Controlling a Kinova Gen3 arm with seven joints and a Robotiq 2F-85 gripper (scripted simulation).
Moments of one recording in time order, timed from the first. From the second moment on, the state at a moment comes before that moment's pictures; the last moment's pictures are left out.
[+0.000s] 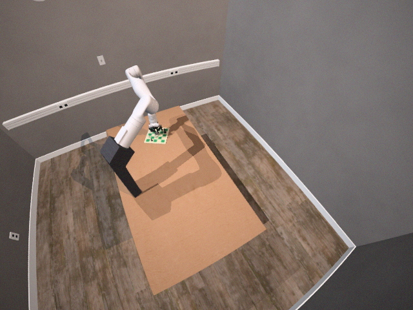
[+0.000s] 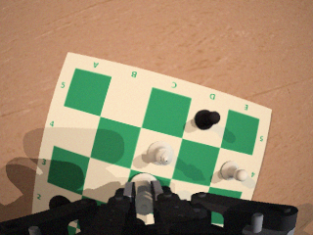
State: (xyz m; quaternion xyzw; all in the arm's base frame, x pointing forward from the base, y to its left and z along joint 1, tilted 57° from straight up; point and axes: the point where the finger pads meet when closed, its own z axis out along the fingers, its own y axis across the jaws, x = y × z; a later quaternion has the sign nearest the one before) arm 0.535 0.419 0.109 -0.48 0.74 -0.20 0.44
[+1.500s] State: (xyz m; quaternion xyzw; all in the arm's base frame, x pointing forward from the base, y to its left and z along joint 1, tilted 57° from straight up) arm 0.463 0.339 0.158 -0.39 0.79 -0.13 0.46
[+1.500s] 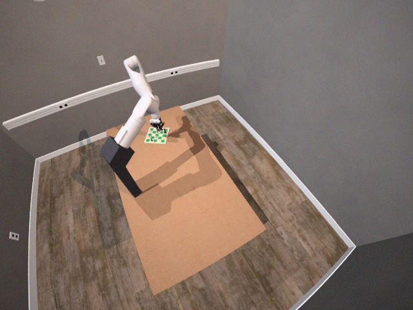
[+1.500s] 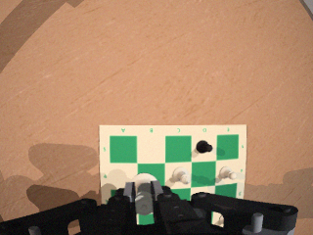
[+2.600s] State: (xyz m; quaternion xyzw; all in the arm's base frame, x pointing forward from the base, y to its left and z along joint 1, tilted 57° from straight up) arm 0.485 0.314 0.142 -0.36 0.80 -0.12 0.46
